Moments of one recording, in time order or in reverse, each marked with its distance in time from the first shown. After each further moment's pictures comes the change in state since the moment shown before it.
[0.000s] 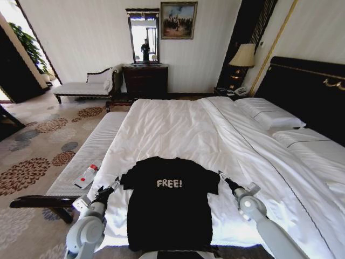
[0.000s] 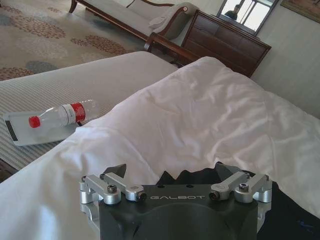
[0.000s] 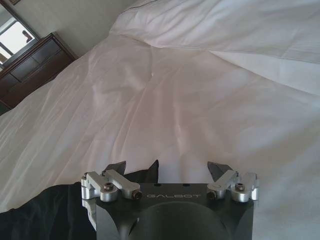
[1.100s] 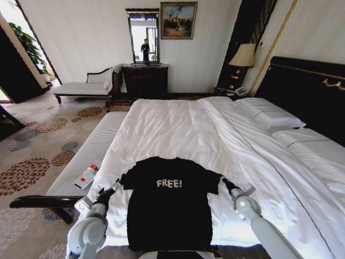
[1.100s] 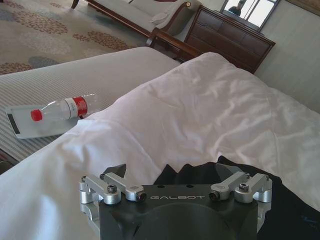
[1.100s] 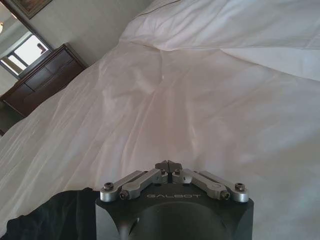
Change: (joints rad) left arm -0.003 -0.013 0.012 0.019 0.014 -0.002 -0.001; right arm 0.051 0.032 -0.034 -0.066 -0.022 0.053 -0.067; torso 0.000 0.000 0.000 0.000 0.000
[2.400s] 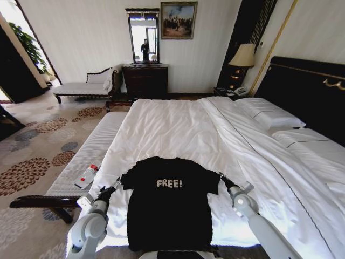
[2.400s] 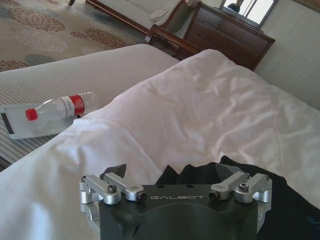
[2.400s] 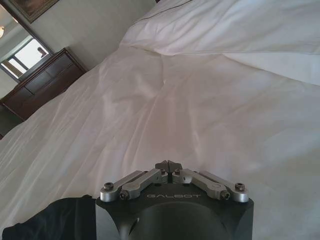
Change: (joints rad) left arm -0.046 0.027 0.008 0.053 -0.019 -0.001 -0.001; right arm 0.030 0.011 -0.008 -0.022 -0.020 0.012 0.003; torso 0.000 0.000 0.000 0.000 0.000
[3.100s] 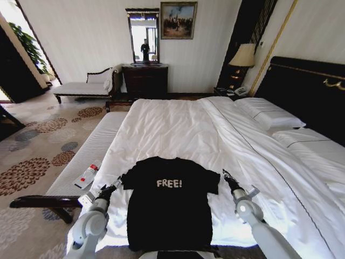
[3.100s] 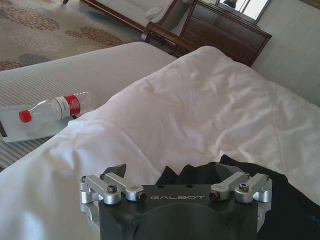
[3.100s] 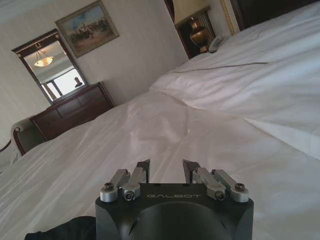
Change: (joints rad) left arm -0.032 0.040 0.012 0.036 -0.013 0.006 -0.002; right arm -0.178 0.040 0.102 0.172 -0.262 0.183 -0.080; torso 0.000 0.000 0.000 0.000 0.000
